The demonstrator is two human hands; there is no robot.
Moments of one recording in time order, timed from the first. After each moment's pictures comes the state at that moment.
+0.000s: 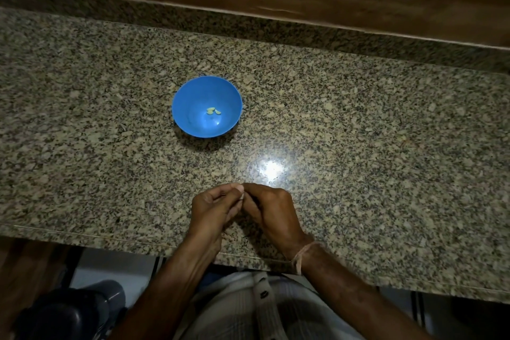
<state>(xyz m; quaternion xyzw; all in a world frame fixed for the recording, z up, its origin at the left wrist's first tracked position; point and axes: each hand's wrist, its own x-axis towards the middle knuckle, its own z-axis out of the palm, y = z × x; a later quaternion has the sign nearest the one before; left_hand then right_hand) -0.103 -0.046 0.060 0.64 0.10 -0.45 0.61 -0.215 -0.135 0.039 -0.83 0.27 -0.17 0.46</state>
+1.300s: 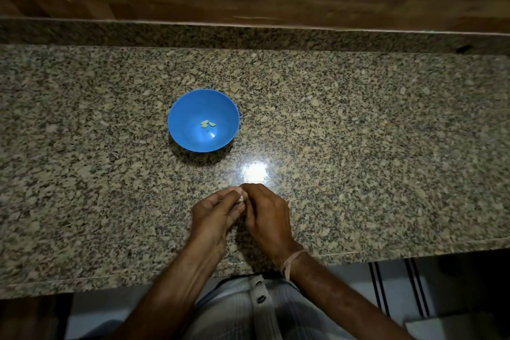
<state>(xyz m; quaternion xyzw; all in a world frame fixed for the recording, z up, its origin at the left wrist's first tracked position) -0.057 -0.036 0.068 0.59 0.11 -0.52 0.60 -0.165 -0.086 0.045 -0.82 0.43 -0.22 0.30</state>
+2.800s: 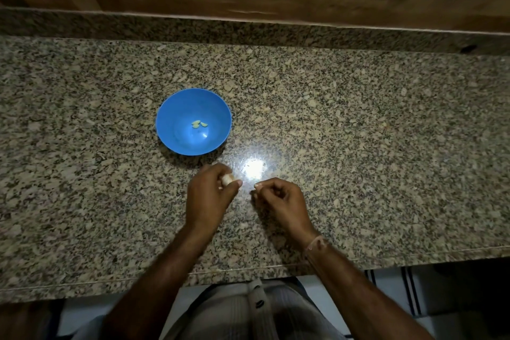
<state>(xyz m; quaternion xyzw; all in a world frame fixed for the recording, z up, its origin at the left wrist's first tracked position) -0.030 -0.074 0.041 0.82 -0.37 -0.25 0.36 -0.202 -0.146 0.029 -0.58 0.51 -0.20 0.60</state>
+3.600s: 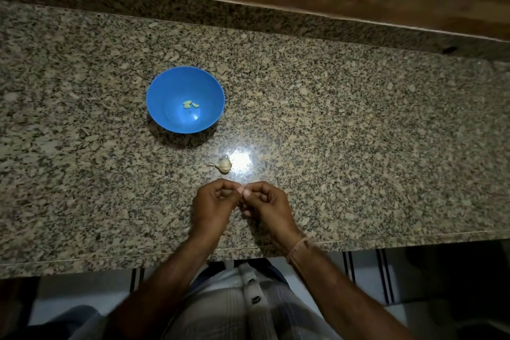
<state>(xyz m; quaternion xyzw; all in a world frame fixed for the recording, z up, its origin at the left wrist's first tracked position) -0.086 -0.032 0.014 0.74 -0.19 -0.44 0.47 -0.214 -0.101 0.023 -0.45 0.51 -0.19 0.71</state>
